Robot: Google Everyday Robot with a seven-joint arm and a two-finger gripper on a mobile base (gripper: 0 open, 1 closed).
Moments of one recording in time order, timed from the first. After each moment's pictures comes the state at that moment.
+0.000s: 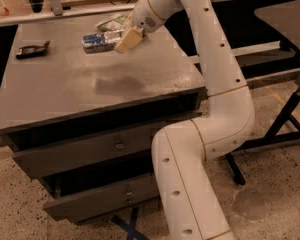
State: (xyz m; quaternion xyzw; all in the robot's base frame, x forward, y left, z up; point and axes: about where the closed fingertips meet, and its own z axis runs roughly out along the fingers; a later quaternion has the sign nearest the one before) arm 0.751 0.059 0.907 -0.64 0.65 0.20 0.36
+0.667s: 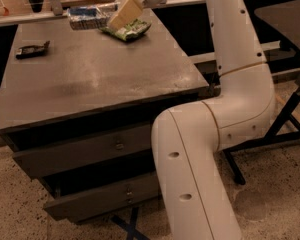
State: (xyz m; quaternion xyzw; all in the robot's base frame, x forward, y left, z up) arm 0.705 0.064 0.996 -0.65 0.61 0.26 0.36
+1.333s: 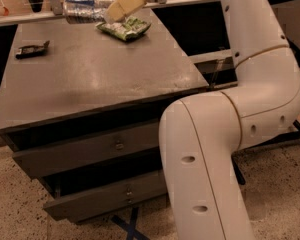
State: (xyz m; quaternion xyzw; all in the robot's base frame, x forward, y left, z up) arm 0.661 0.057 1.011 -0.53 0.71 0.39 0.24
